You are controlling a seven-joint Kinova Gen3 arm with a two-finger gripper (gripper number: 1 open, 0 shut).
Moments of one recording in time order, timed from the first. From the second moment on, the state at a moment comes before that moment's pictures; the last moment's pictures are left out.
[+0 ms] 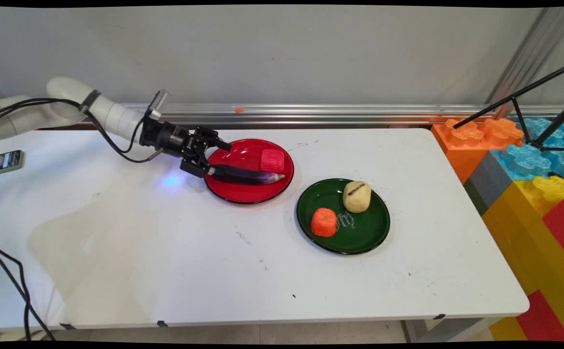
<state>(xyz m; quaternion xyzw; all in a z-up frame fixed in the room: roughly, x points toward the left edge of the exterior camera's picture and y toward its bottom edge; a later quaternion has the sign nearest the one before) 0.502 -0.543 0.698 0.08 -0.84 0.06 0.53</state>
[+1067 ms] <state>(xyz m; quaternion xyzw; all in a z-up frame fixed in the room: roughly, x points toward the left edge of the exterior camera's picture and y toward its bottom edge) 0.486 -0.568 0.676 0.04 -0.87 0.05 0.49</state>
